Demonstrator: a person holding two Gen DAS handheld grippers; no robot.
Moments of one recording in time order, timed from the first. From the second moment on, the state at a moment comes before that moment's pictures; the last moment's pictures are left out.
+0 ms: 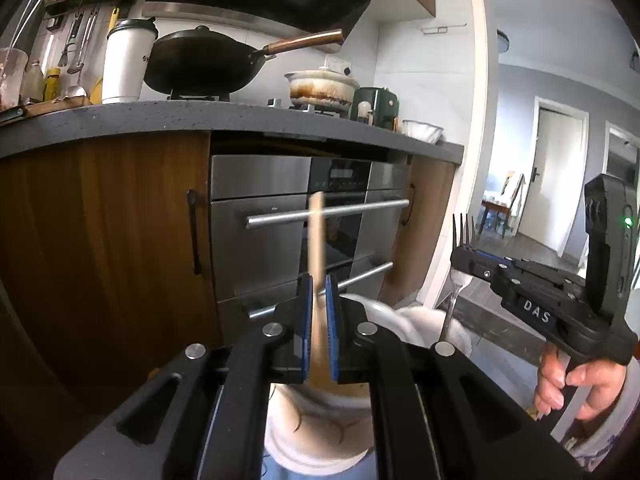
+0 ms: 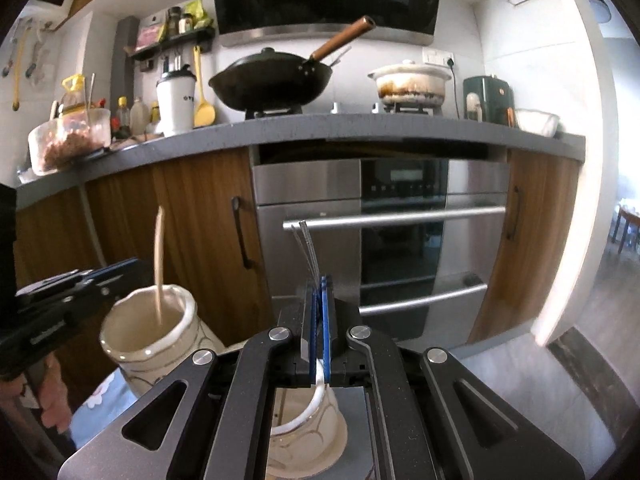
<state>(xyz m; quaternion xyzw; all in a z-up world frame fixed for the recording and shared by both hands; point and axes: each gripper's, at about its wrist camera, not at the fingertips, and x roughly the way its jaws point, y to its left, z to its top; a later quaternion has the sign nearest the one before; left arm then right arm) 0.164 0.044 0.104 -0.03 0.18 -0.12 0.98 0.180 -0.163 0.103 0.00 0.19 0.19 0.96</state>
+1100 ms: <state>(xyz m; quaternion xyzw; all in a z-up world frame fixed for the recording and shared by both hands) 0.087 0.050 0.105 0.00 0.19 -0.13 0.97 0.113 -0.230 0.103 0.03 0.20 0.16 0.97</state>
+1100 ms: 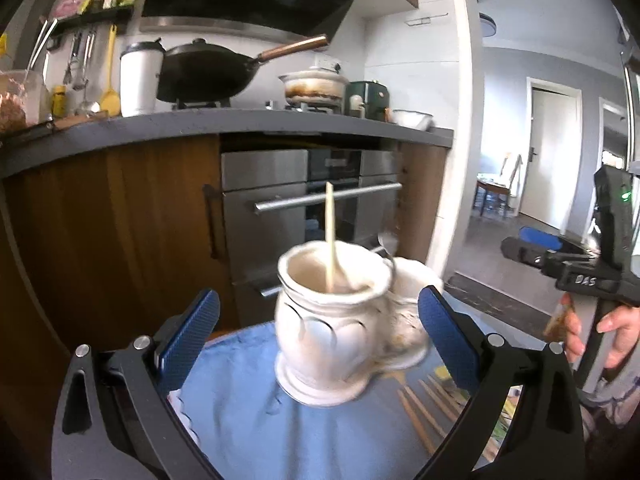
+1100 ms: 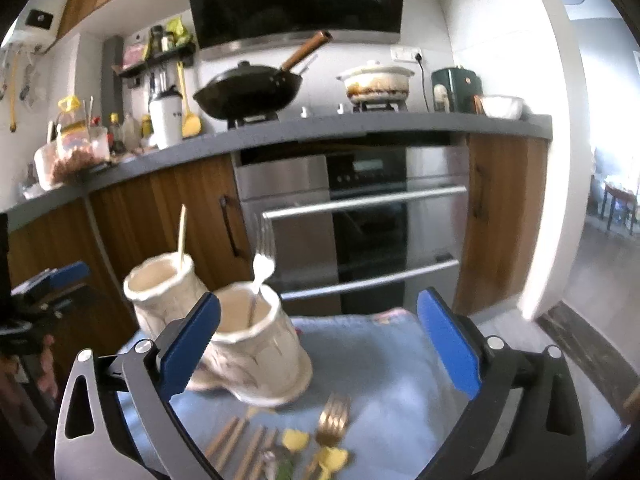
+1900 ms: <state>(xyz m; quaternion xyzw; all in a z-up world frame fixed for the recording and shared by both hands) 0.067 -0.023 0.002 0.07 0.36 -0.14 0.92 0.087 -0.248 0.010 -0.03 0.36 0.14 0.92</state>
